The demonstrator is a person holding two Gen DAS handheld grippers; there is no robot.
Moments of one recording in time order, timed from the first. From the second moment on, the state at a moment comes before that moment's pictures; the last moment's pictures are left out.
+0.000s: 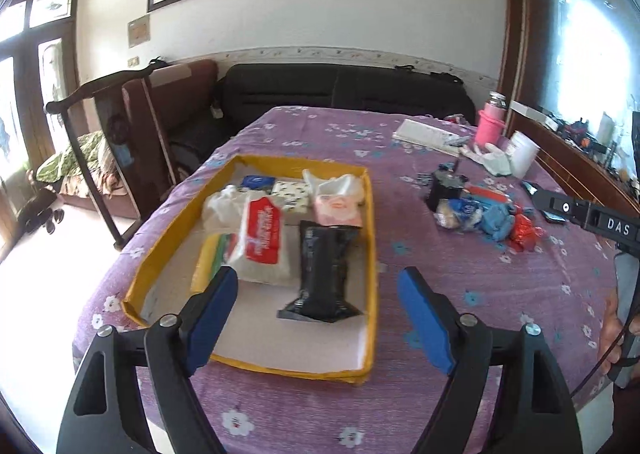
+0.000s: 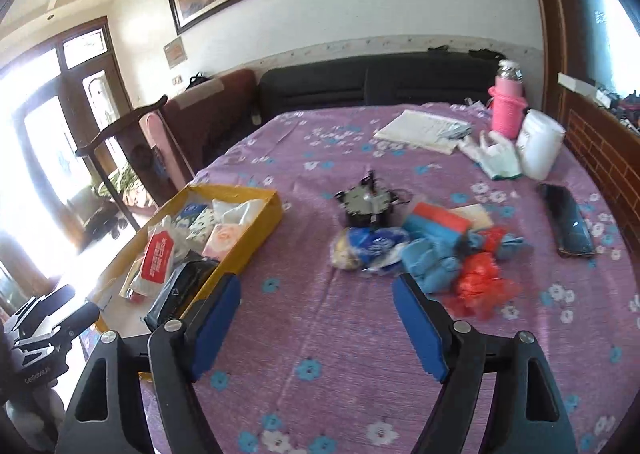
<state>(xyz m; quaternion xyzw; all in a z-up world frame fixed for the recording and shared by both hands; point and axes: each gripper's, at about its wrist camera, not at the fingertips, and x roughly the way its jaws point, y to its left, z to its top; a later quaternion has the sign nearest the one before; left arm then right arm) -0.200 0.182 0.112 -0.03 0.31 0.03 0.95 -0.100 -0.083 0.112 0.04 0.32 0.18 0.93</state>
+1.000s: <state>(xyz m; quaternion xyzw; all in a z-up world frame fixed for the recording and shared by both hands) -0.161 0.121 0.083 -0.03 0.38 -0.07 0.92 0.008 -0.147 0.051 0.07 0.40 0.15 0.90</state>
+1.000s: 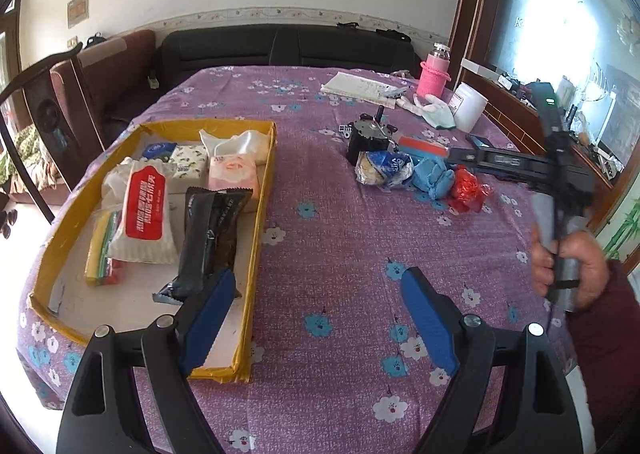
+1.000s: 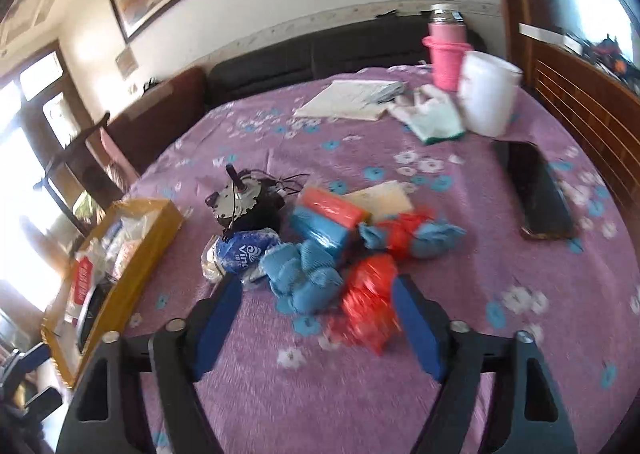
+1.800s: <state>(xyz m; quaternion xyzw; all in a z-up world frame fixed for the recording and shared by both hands) 0.032 0.026 0.049 0.04 0.43 -0.12 0.89 0.035 -0.181 0.029 0.22 0.38 0.24 0.87</state>
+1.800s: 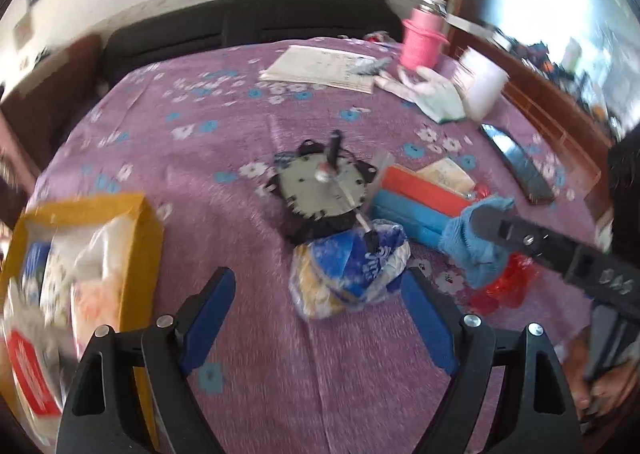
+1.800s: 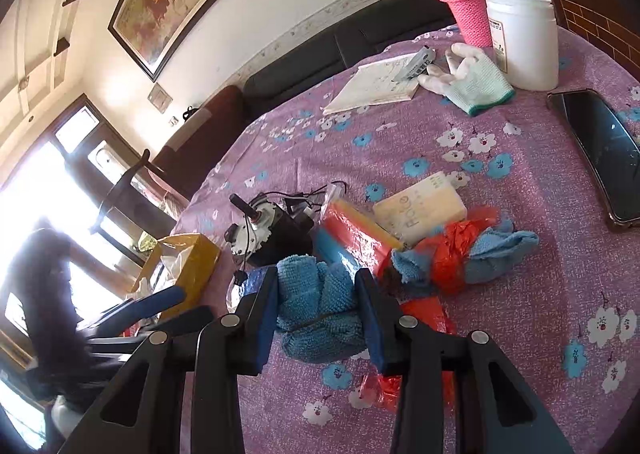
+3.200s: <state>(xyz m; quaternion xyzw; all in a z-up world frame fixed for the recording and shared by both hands) -0.131 0.147 0.097 -0.04 0.39 -0.09 0.91 0.032 -0.183 0.024 0.20 0.38 0.19 0.88</state>
